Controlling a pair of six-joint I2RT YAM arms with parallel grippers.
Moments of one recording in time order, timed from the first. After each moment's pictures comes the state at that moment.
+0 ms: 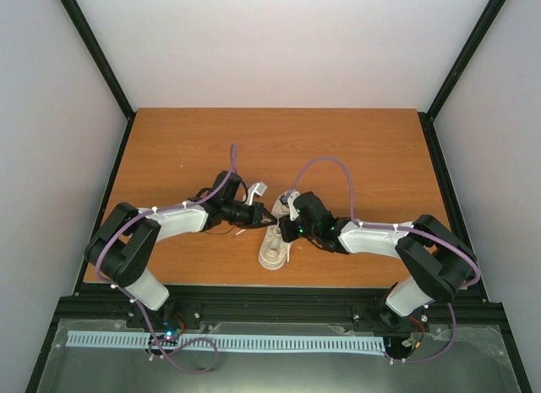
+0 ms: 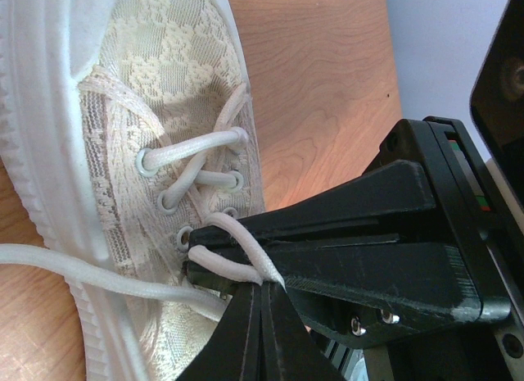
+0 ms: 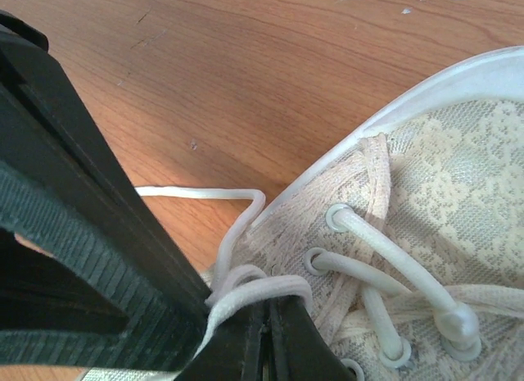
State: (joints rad) left arm -0.57 1.60 0.74 0.06 0.76 -0.63; right arm 0.81 1.54 0.65 0.17 -0.13 0.36
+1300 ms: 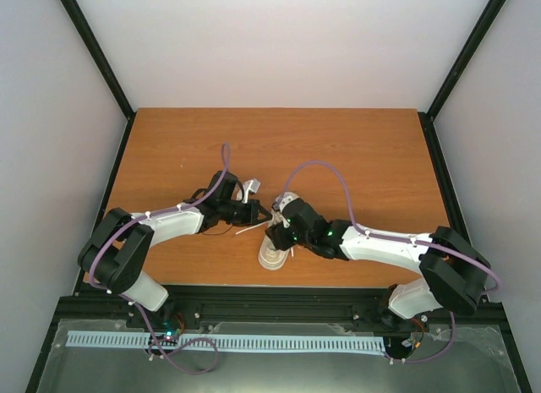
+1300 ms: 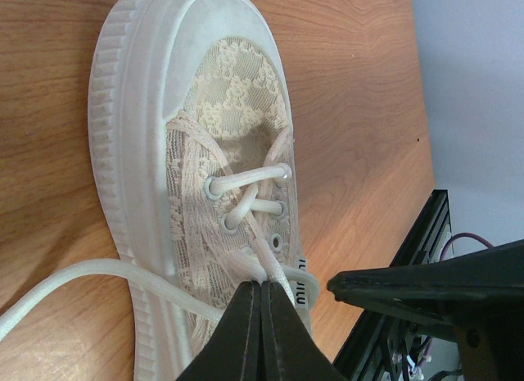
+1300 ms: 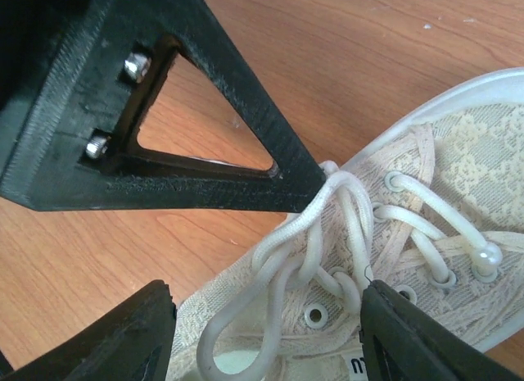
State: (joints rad) left arm -0.55 1.54 0.72 0.05 0.63 -0.67; right arm 0.96 1.40 0.73 -0.07 0.05 0.36
